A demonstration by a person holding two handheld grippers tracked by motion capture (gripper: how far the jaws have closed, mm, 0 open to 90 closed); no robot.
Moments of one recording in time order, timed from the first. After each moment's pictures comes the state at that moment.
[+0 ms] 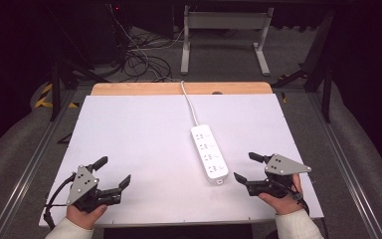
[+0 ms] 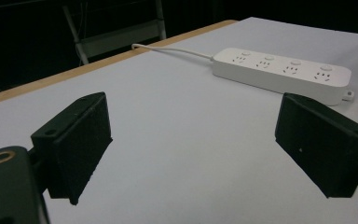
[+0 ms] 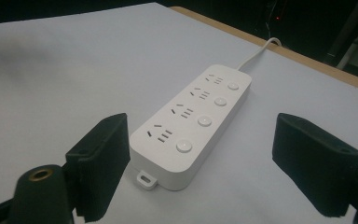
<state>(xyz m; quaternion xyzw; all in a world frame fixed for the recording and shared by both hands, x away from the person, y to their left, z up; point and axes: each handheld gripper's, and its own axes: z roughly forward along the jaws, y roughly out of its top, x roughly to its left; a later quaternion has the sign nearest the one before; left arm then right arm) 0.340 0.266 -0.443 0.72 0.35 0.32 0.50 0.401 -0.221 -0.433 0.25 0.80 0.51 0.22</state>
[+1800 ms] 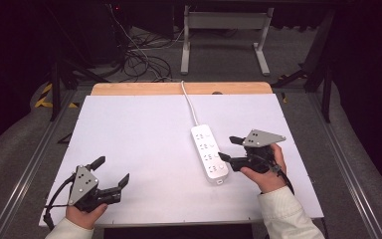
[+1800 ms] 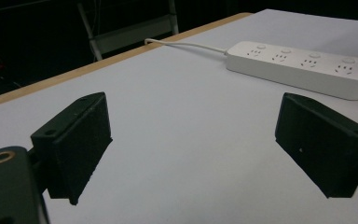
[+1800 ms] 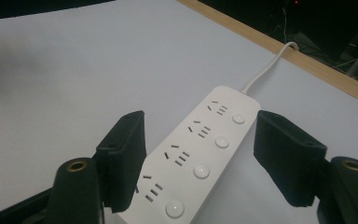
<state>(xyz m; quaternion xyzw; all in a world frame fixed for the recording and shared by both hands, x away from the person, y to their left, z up) 0.340 0.265 -0.444 0.72 0.36 0.34 0.48 0.452 -0.175 -0.403 0.24 0.83 0.47 0.19</state>
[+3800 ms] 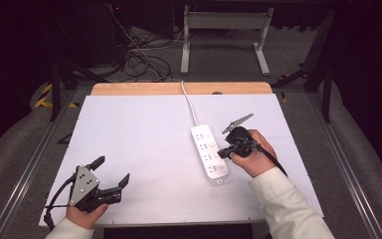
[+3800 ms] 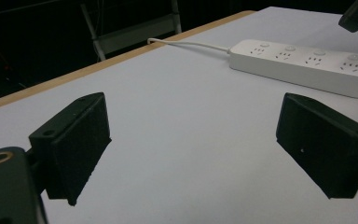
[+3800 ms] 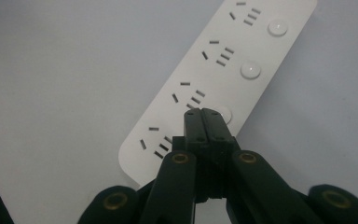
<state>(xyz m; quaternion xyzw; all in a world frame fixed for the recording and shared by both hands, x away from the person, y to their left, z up) 0.340 0.264 -0.444 0.72 0.36 0.35 0.47 0.498 -0.143 -0.407 0.32 0.91 0.28 0.04</state>
